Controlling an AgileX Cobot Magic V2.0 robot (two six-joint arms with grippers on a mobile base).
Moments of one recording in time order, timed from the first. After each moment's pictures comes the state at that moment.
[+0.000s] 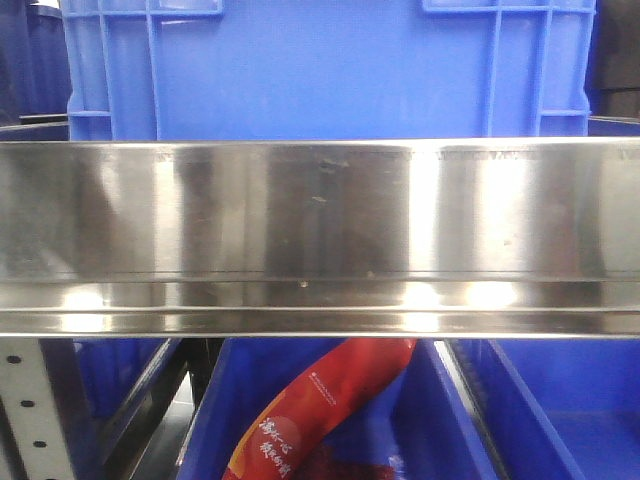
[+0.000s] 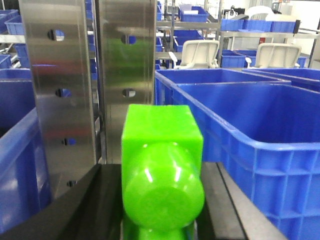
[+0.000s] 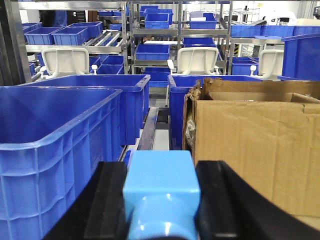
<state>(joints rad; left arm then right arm) -0.07 0.47 -0.63 -0.25 0.27 0.24 0.05 0.32 -0.59 0.05 0.35 -0.01</state>
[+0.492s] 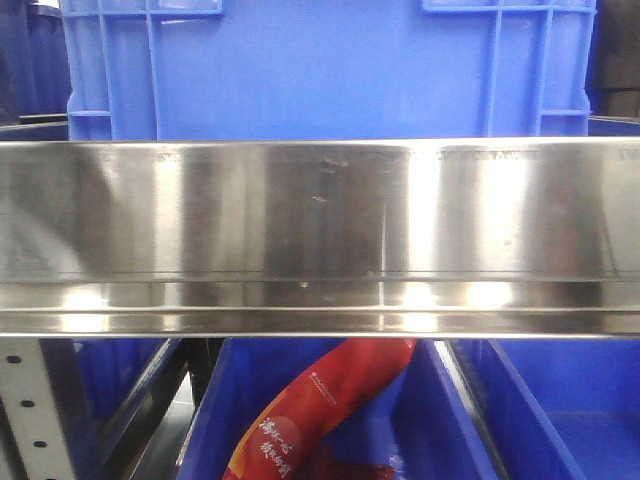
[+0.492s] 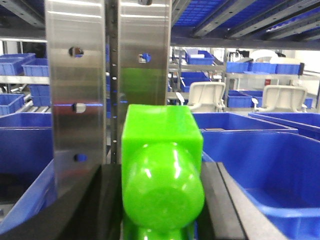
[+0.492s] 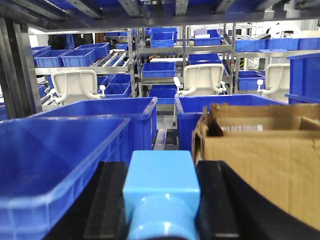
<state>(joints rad) -0.07 0.52 -0.72 -0.25 0.17 0.24 0.05 0.45 -0.71 0.10 0.29 -0.01</state>
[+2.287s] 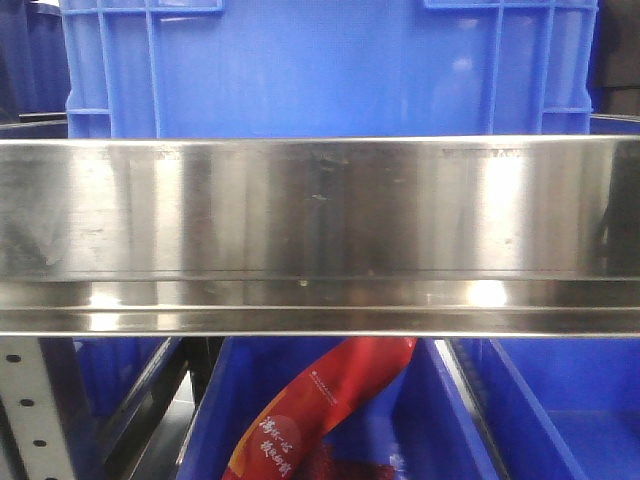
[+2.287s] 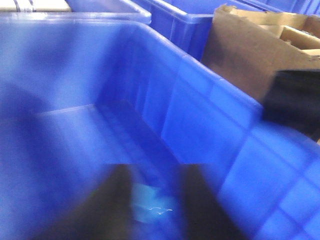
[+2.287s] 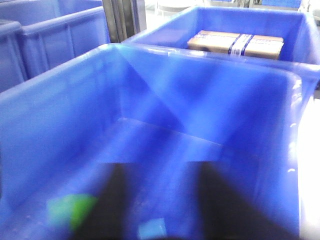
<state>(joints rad) -0.54 1.54 -1.47 -0.29 0.37 0.08 0.44 1.38 -1.32 0.11 0.32 -0.01</state>
